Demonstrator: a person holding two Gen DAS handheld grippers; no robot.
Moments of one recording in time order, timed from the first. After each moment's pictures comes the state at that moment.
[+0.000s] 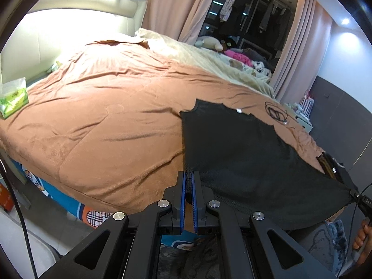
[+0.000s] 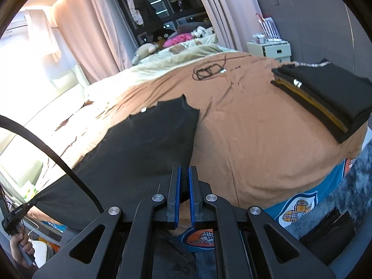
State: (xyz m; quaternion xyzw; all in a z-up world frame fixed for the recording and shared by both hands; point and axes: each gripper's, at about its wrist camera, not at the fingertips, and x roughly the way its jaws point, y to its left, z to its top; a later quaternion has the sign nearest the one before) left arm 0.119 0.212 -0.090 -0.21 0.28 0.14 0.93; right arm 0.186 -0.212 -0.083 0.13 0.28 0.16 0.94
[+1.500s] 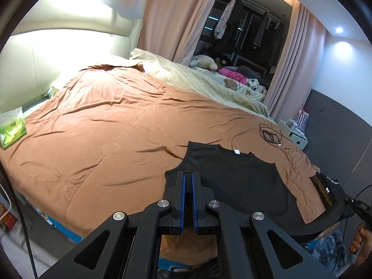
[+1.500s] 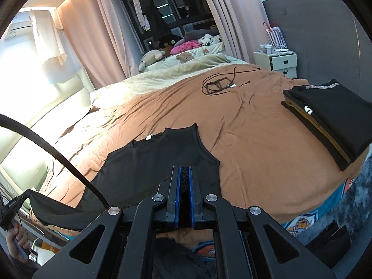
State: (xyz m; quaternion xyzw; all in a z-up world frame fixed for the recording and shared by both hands) left arm 0.152 0.238 -0.031 -0.20 0.24 0.13 0.94; right arm 0.235 -0.192 -0.063 0.13 0.26 0.18 0.94
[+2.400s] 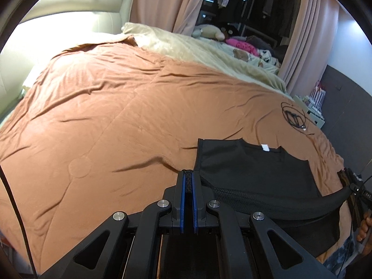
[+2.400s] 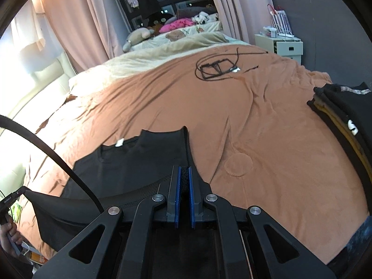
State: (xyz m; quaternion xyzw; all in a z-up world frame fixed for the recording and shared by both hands) left arm 0.334 0.296 -0.088 -0.17 0.33 0.14 0.92; right arm 0.421 -0.130 -0.083 0.10 0.33 0.15 0.93
